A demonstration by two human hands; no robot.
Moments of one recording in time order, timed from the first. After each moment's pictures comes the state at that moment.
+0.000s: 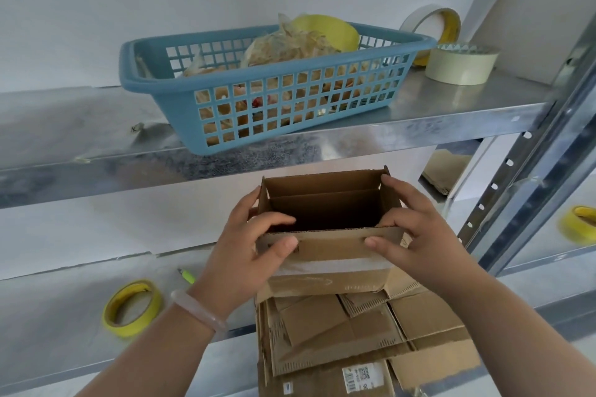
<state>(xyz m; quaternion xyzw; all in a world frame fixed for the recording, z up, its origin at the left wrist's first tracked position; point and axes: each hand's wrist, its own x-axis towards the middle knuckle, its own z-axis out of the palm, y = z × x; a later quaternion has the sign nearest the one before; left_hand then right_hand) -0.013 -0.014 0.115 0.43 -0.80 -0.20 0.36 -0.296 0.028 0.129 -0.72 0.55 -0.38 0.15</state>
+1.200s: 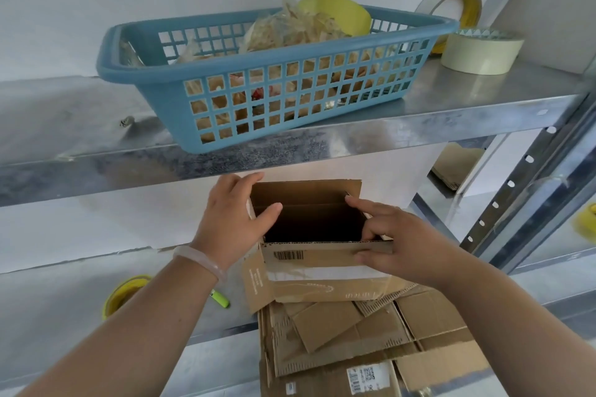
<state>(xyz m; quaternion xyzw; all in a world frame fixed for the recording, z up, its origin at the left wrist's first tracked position) -0.005 -0.069 0.116 0.56 -0.76 -0.10 0.30 -0.290 -0.003 0.123 -0.80 0.54 -0.18 0.19</state>
